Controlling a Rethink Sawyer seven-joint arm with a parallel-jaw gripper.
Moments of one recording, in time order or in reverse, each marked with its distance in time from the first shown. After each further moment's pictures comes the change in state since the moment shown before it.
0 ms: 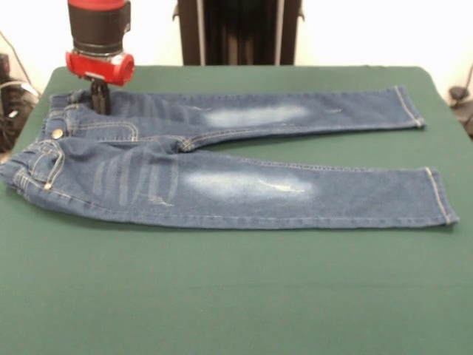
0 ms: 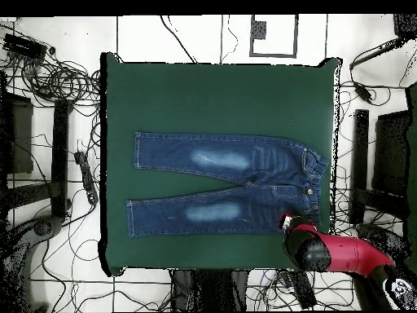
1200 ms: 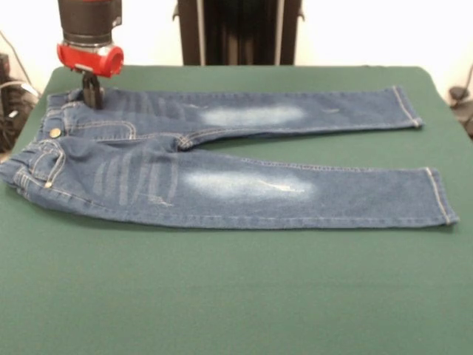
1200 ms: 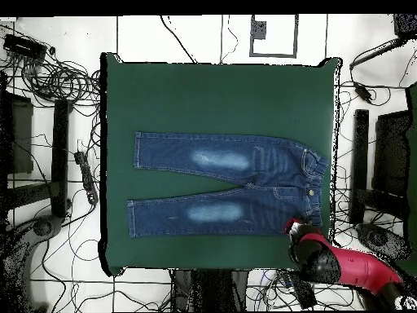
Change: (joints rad) arm -0.097 -0.013 0.009 0.048 0.023 -0.074 0.000
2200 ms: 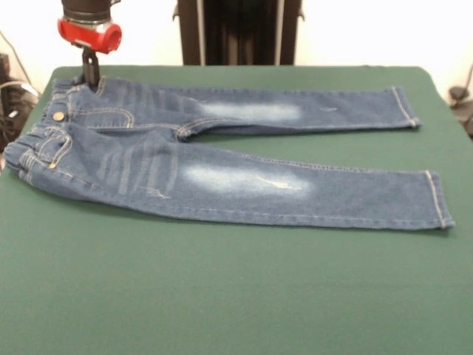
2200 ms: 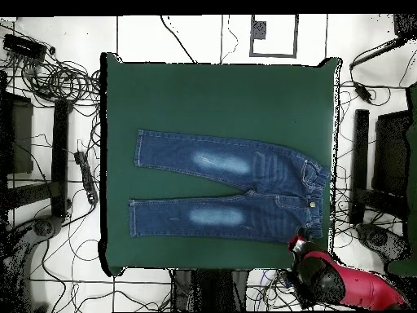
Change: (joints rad) arm -0.010 -0.048 -0.069 0.073 0.000 0.000 0.000
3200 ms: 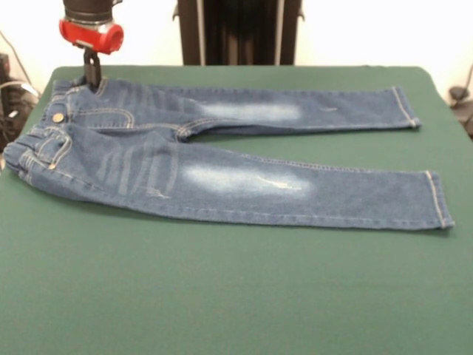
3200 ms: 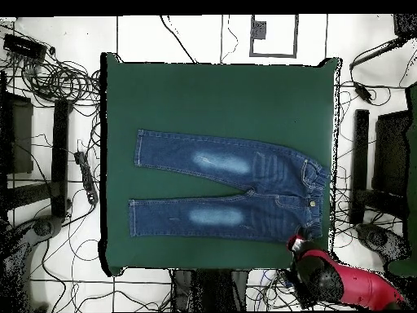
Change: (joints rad) arm 0.015 -0.006 0.000 0.002 0.002 0.000 0.000
